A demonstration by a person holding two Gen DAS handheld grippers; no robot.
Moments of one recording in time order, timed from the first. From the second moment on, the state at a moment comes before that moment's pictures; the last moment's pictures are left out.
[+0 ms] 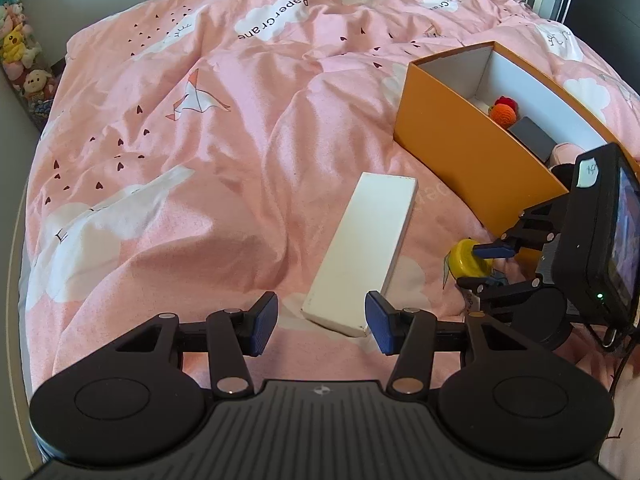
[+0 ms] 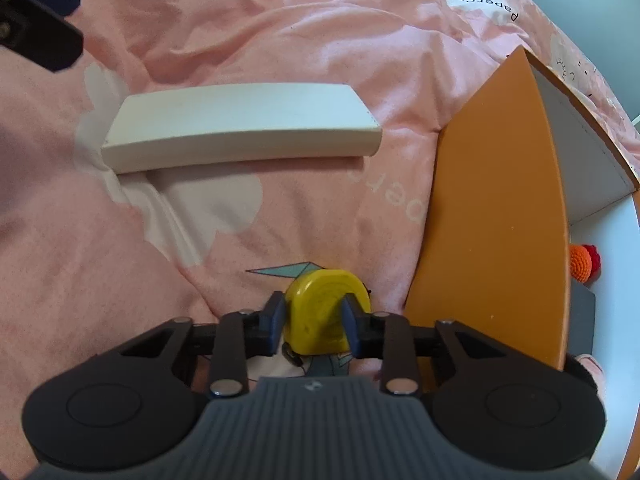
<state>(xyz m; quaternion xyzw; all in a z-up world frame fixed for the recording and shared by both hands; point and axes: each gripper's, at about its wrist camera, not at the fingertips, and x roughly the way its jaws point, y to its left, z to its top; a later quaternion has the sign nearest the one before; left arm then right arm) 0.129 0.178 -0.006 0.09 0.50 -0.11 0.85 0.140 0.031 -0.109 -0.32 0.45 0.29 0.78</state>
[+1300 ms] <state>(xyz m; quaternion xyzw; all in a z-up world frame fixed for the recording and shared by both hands) 0.131 0.171 -0.027 0.11 0.52 -0.13 0.84 0.147 0.051 -0.116 -0.58 0.42 0.43 0.55</state>
